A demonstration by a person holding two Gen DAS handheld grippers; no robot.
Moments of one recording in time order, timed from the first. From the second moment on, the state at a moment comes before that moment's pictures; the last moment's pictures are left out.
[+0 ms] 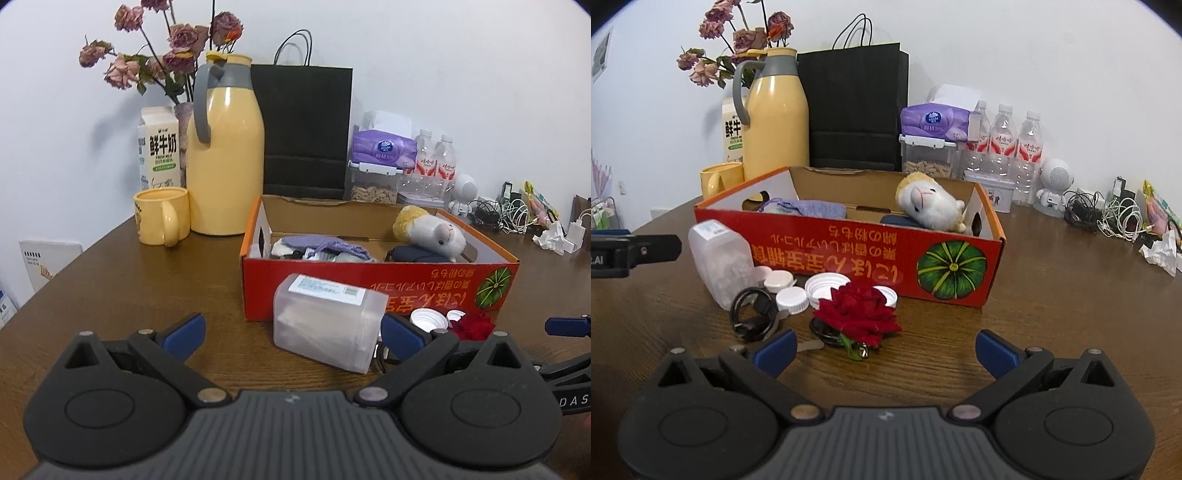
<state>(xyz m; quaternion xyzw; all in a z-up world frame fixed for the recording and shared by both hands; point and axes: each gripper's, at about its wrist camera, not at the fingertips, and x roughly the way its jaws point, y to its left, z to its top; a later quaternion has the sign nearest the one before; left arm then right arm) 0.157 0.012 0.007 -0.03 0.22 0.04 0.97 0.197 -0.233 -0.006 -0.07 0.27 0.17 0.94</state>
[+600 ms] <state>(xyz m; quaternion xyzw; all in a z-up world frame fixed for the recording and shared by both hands) 0.161 0.019 -0.005 -0.04 0.23 0.04 0.97 0.204 -0.238 -0.014 -0.04 0.28 0.17 0.94</state>
